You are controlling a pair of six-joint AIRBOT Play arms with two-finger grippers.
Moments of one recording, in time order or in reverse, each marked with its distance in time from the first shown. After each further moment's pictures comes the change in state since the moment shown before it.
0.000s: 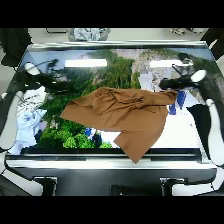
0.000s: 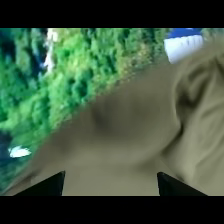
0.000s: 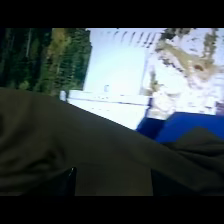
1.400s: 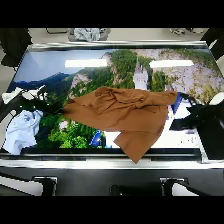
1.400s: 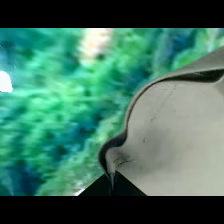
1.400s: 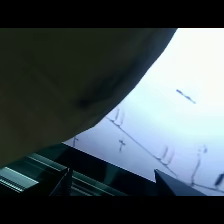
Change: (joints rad) left arm 0.137 0.129 -0.556 -0.087 0.283 -0.039; right arm -0.177 0.282 -0.478 -0.098 0.551 -0.212
